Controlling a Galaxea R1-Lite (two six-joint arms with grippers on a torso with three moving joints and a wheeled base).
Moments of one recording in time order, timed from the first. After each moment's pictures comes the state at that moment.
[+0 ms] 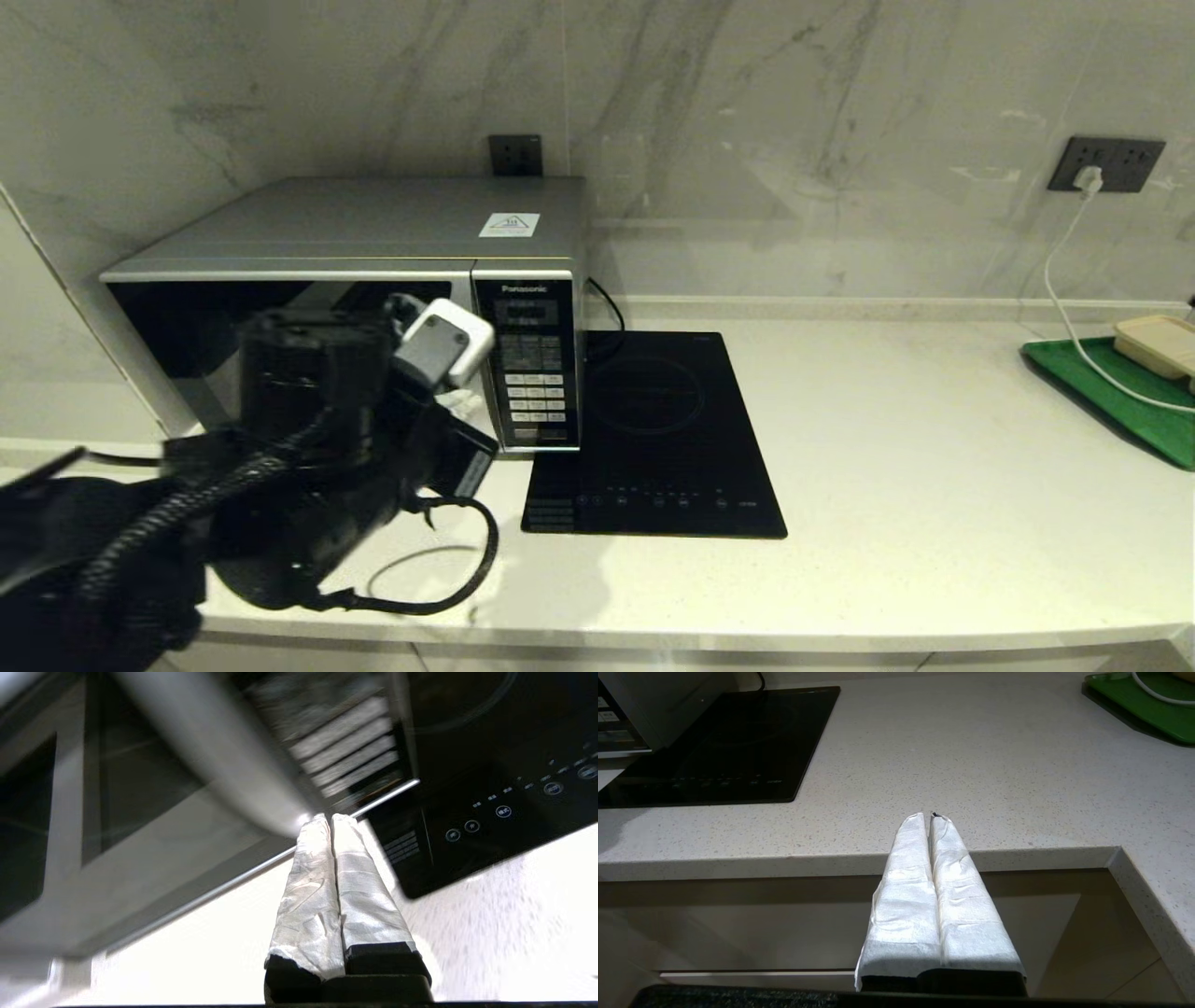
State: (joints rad) left arm -0.67 1.55 -0.76 -0.45 0.47 0.27; right arm 0.01 0.00 -0.02 0.03 -0.05 0.10
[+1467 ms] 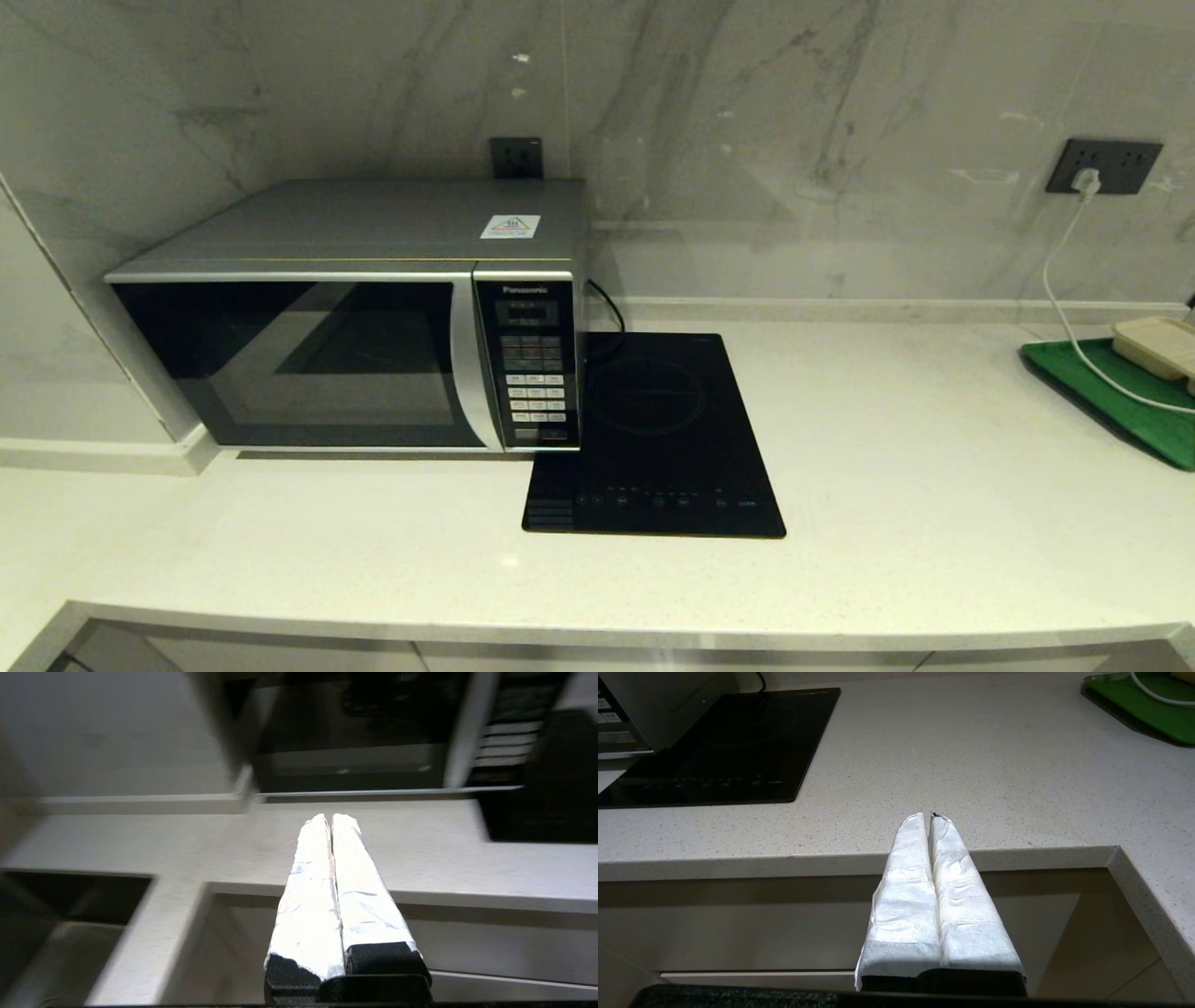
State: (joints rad) left arm 0.14 0.34 -0.80 0.53 -0.01 0.08; right arm 0.01 0.00 -0.02 0.03 -0.05 0.10
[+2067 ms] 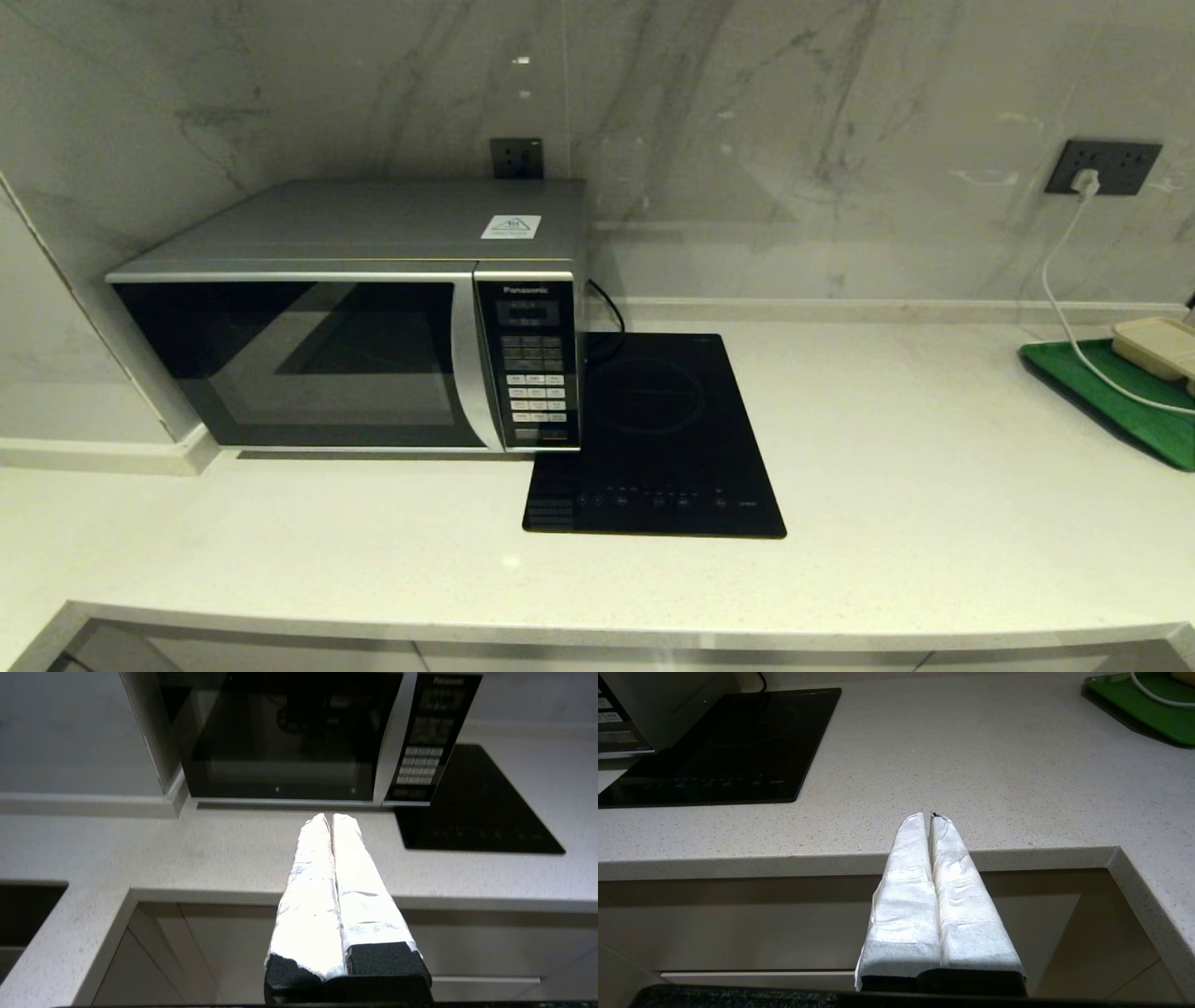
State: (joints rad) left arm 0.06 0.26 -0.80 0.58 -0.07 -0.03; right arm 0.01 0.00 -0.02 0.03 -0.05 0.10
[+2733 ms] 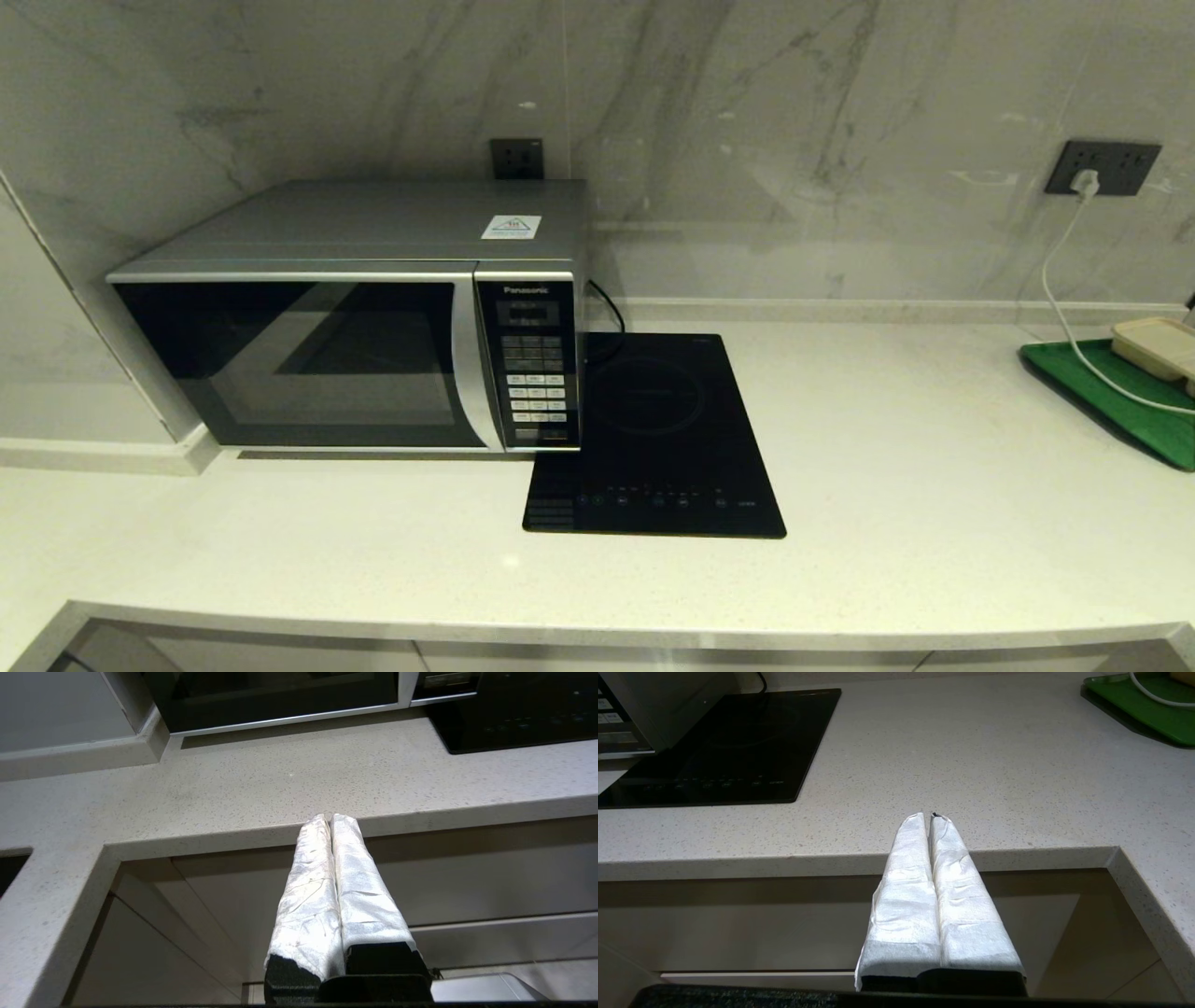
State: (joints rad) left arm 0.01 0.03 -0.24 0.34 -0.03 0.10; right arm 0.01 0.00 -0.02 0.03 -0.05 0.10
